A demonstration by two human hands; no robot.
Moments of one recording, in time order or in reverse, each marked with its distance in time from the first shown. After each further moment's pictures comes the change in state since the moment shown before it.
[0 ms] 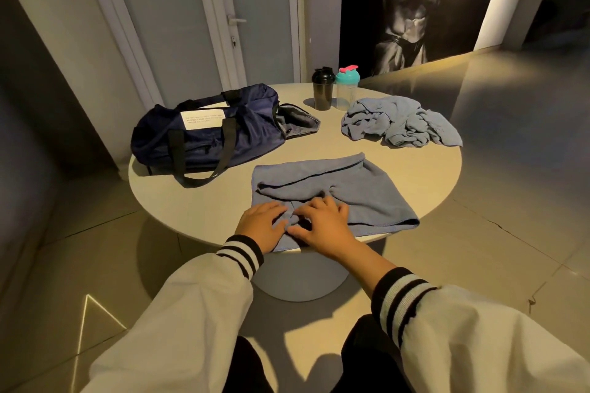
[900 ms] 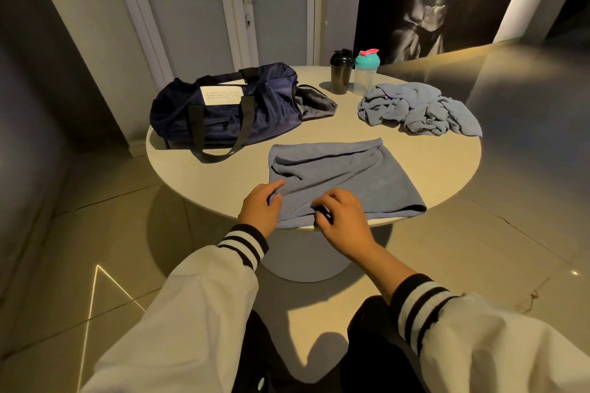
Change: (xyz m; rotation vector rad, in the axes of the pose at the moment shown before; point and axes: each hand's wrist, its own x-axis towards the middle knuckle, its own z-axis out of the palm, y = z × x) left_hand -0.035 -0.015 -0.009 -0.507 0.266 -0.133; right_hand -0.026 0.000 0.027 0.180 0.270 -0.086
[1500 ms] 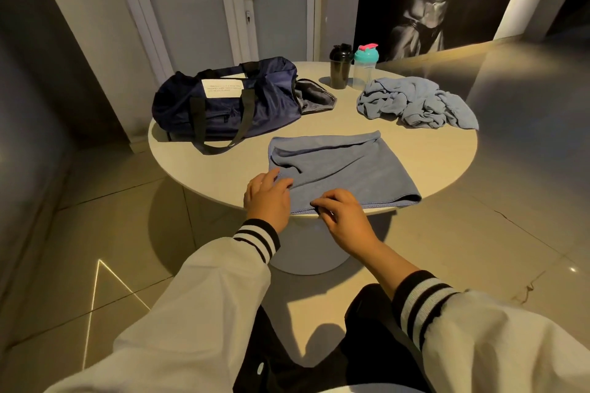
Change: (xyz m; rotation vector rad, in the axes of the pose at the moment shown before) left_hand -0.013 0.005 0.018 0.462 0.039 0.127; right_hand -0.023 0.001 -0.006 0.068 -0.070 -0.042
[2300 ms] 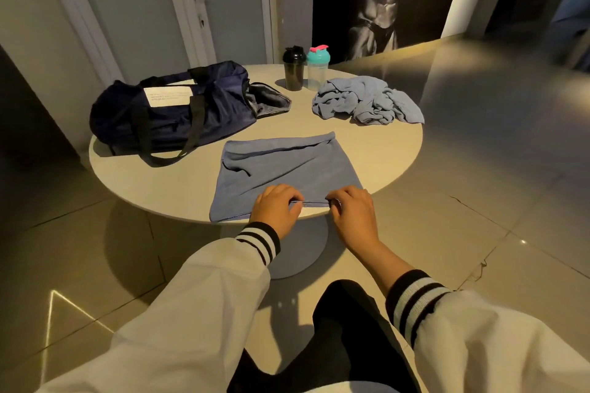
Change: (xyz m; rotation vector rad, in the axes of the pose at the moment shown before) left_hand 0.006 0.082 0.040 -0.148 -0.162 0.212; right_hand -0.028 0.059 -0.054 -0.225 0.196 0.380
